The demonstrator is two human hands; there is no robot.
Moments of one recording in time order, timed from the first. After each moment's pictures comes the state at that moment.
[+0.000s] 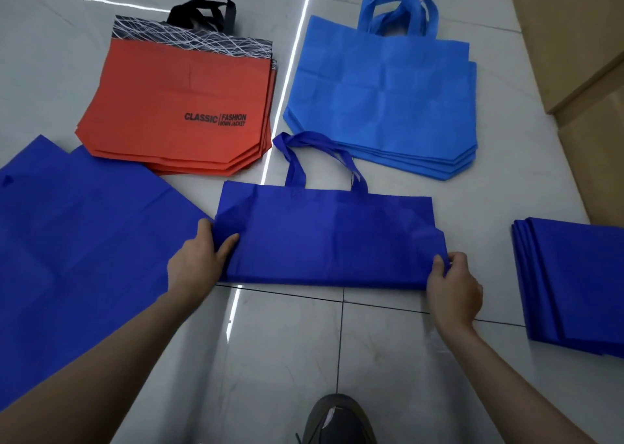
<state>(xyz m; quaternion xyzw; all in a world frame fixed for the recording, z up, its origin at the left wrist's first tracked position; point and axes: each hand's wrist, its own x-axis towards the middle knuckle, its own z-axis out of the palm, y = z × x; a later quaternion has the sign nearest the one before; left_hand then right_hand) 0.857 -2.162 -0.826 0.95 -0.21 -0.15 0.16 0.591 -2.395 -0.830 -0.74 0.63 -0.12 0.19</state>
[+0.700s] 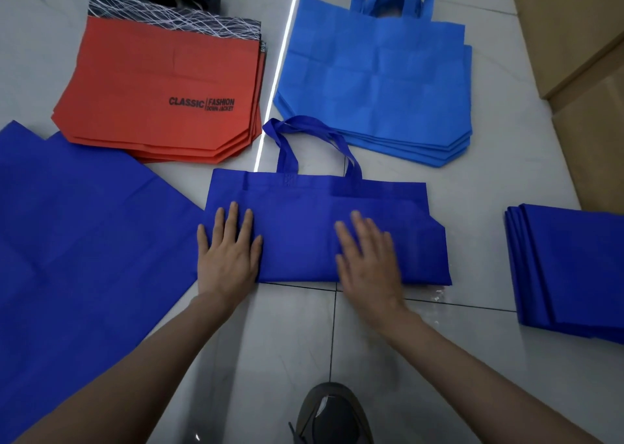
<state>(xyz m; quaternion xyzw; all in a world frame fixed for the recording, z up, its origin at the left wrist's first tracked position) 0.815 -2.186 -0.854 0.92 -0.36 -0.09 0.05 0.645 -2.333 -0.832 -0.95 0.29 -0.05 0.06</state>
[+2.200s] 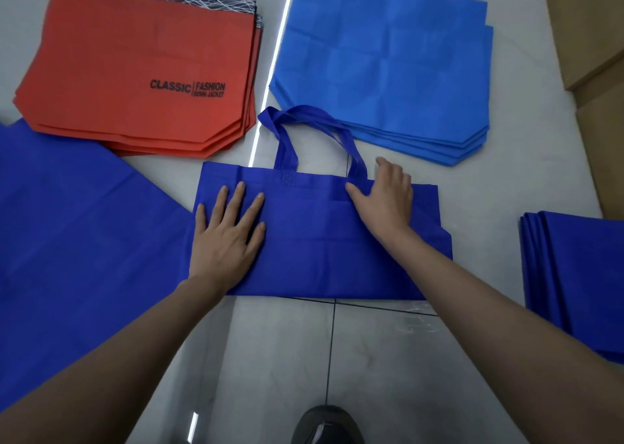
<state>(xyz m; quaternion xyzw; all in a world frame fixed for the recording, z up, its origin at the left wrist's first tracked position) 0.846 -2.209 -0.867 0.91 -0.40 -0.11 0.05 0.728 -2.435 -0.837 -0.87 0.46 -0.04 0.18</state>
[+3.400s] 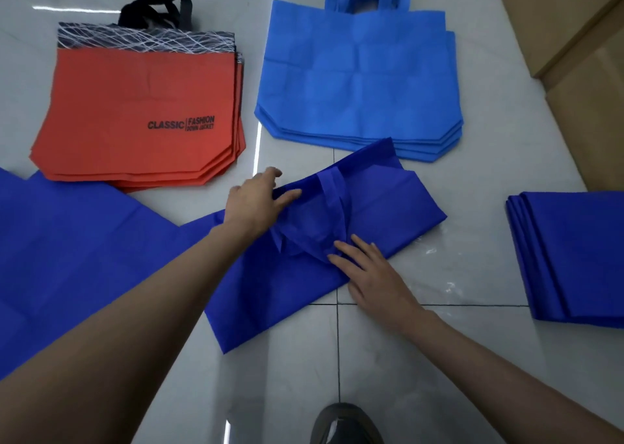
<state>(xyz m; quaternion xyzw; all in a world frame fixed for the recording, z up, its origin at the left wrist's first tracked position) 0.865 -2.294 -0.797 0.88 -0.39 -0.21 0.17 0.629 -2.362 -0.864 -0.98 0.16 -0.04 0.13</state>
